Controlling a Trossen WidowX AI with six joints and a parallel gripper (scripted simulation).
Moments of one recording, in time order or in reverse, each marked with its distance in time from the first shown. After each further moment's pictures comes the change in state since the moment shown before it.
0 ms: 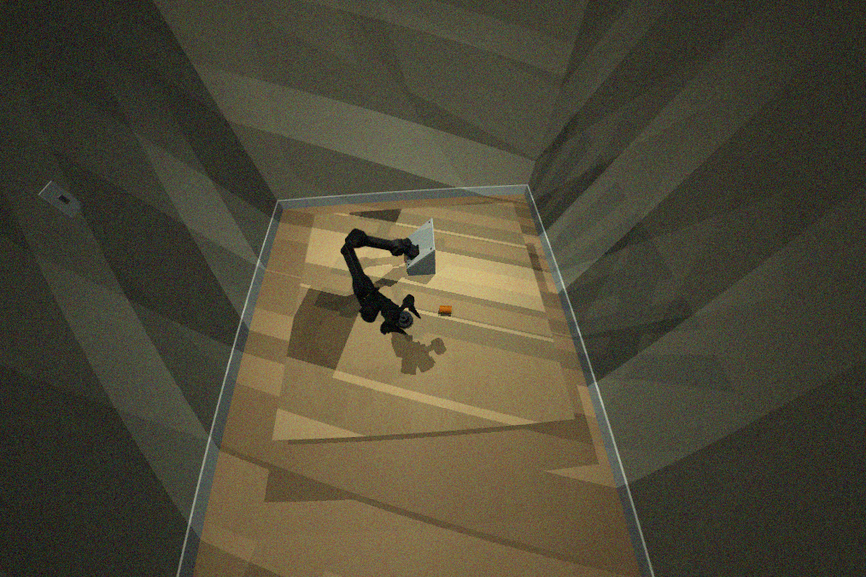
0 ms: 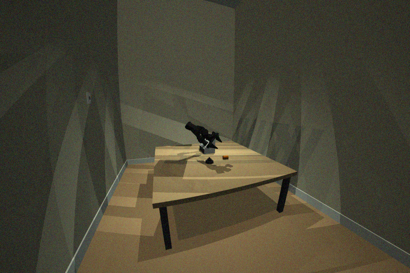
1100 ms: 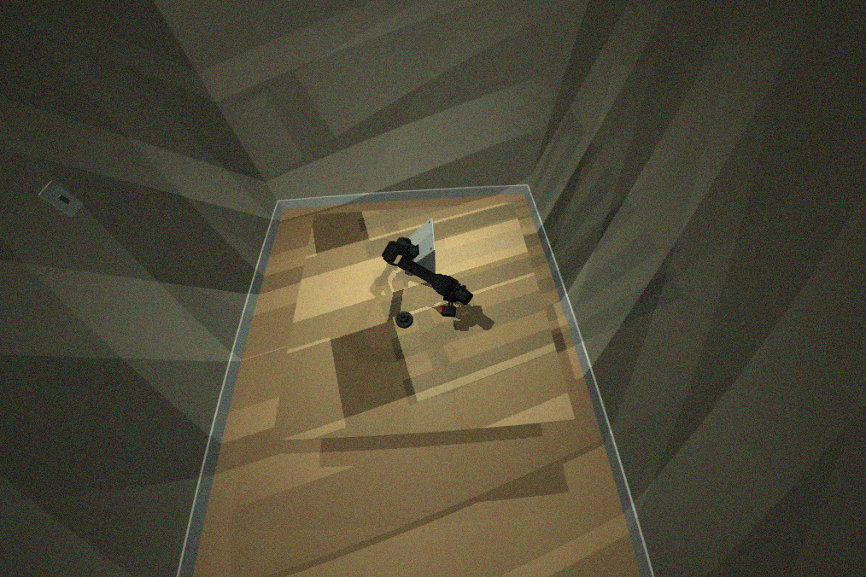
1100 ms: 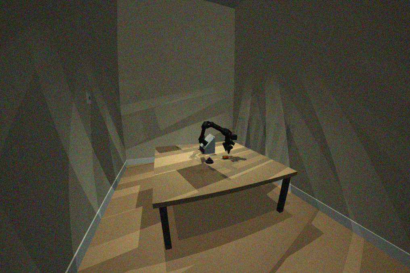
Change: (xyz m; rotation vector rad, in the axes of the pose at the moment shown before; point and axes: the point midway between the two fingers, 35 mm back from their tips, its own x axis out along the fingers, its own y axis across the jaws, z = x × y) arm 0.148 0.145 -0.174 -0.957 0.983 -0.117
